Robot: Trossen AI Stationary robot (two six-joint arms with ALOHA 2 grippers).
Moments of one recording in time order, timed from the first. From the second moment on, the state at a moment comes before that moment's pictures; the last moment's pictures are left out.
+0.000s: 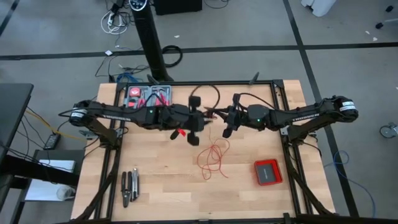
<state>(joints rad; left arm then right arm) -0.07 1.55 1.37 -0.20 -0.31 0.54 0.03 1.23 0.73 0.37 0.43 -0.55</state>
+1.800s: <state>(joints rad) 0.18 1.53 0.78 0.60 -0.04 0.23 -0.14 1.22 0.73 0.16 0.06 -0.43</state>
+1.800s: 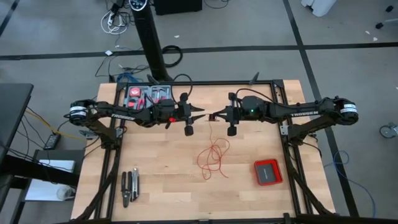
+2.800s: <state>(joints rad) 0.18 1.53 0.78 0.63 0.01 0.25 -0.11 1.27 0.74 0.37 0.03 -0.15</state>
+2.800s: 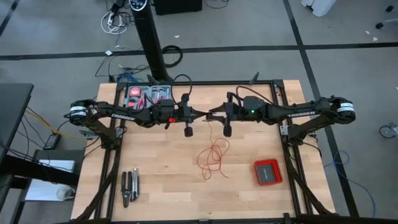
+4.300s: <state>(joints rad) 0.17 1.53 0.78 0.71 -0.30 0.06 0.00 1.21 0.78 0.17 0.49 0.05</state>
